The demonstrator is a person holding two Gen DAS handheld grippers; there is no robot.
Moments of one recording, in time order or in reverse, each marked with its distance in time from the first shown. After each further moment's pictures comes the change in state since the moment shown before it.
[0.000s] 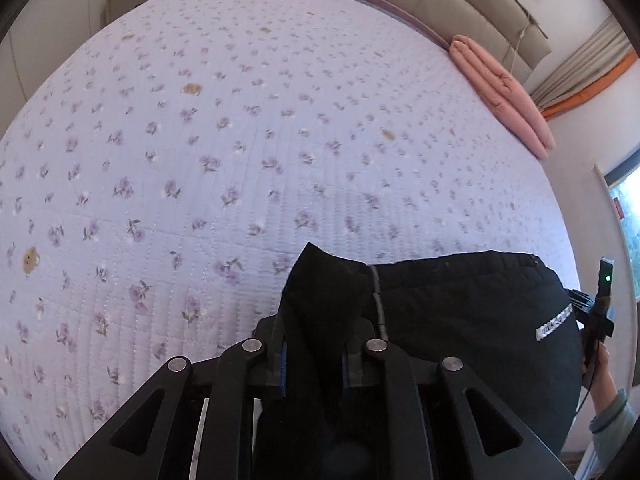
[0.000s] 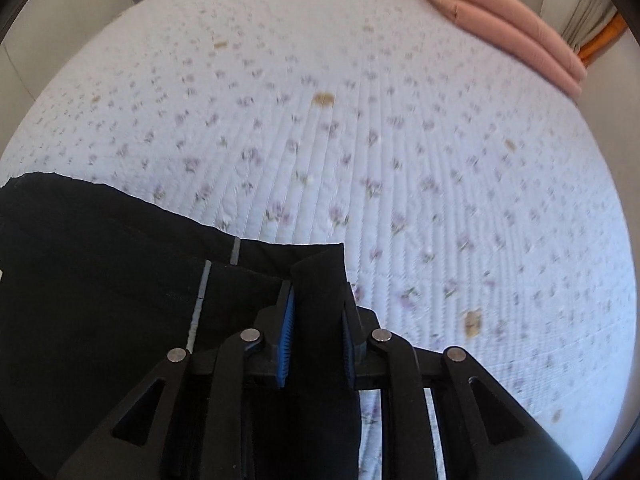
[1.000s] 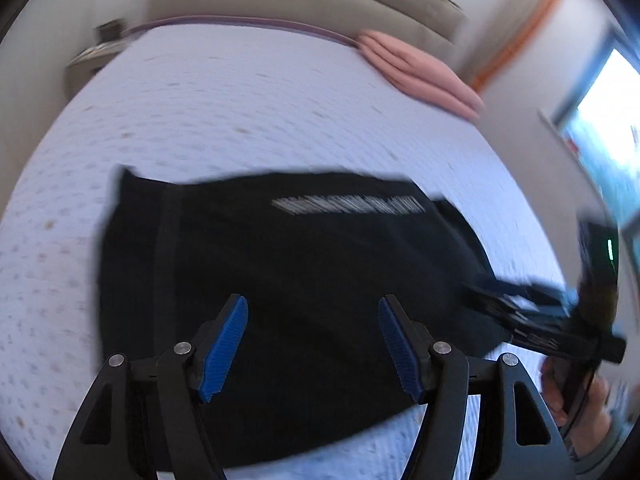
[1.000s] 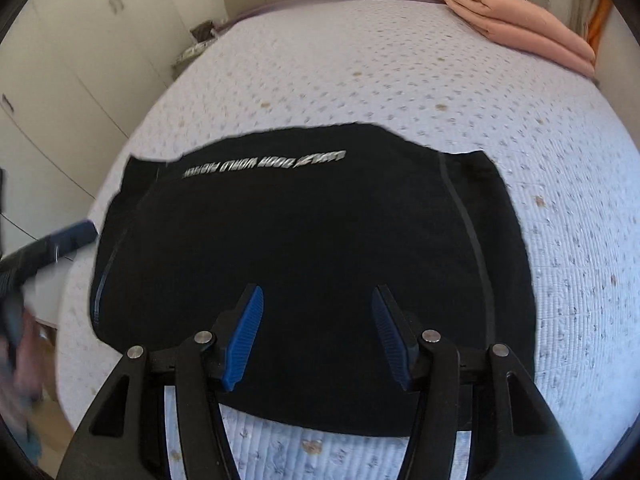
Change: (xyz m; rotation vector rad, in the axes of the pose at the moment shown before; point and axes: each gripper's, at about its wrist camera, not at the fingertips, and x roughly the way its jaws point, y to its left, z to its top) left arm -0.124 -0.184 -0.149 0.250 -0.068 -0.044; right arm -0.171 0.141 -0.103 0.062 -0.109 0.247
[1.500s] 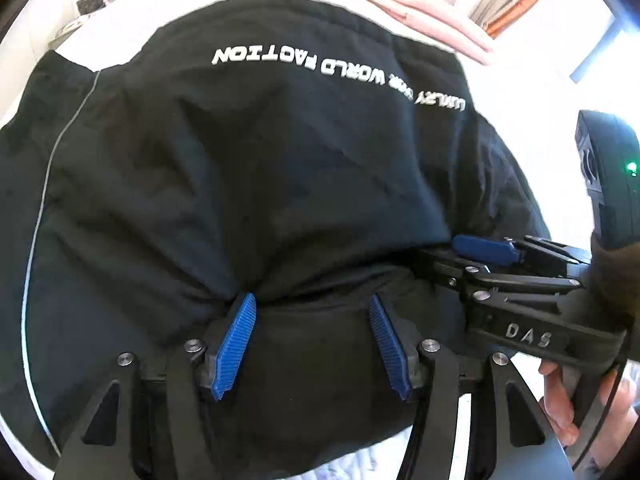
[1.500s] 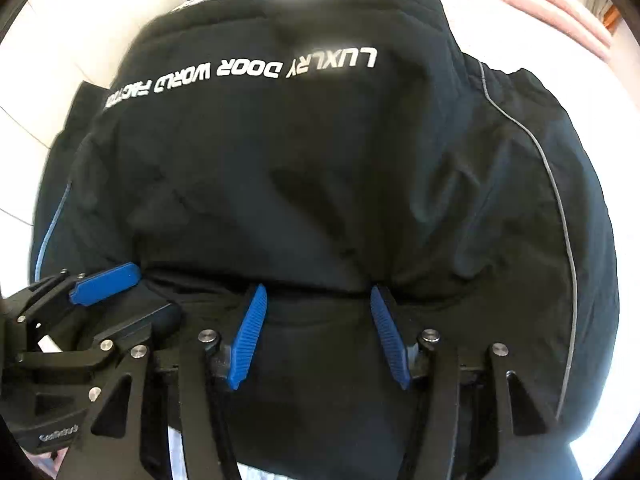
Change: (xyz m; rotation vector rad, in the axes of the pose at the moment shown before) left arm 0.091 -0.001 -0.033 -0.037 0.142 0.015; right arm 0.092 -0.008 -0.016 0.000 0.147 -0.001
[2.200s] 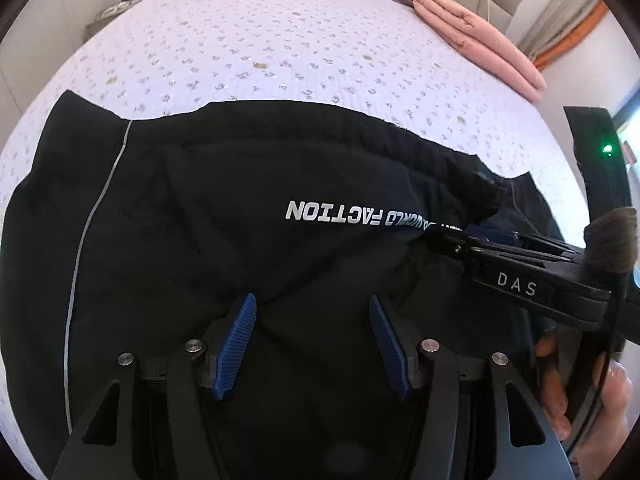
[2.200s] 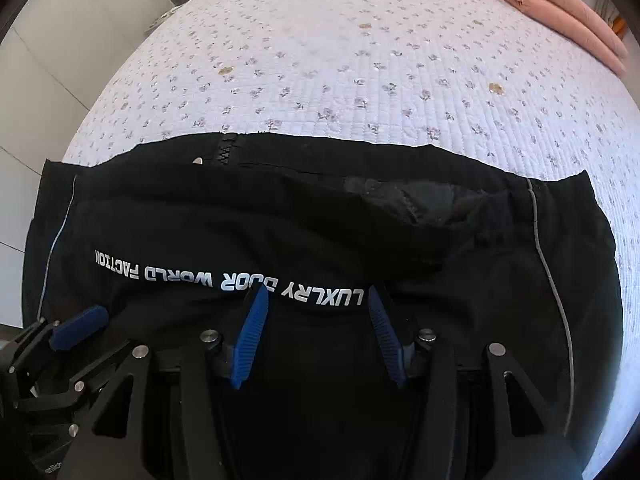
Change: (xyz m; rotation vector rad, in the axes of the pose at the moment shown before) left arm 0.017 0.058 0.066 -0.101 -0.023 0.130; right arm 0.042 -0.020 0.109 -0.001 -0.011 -0.035
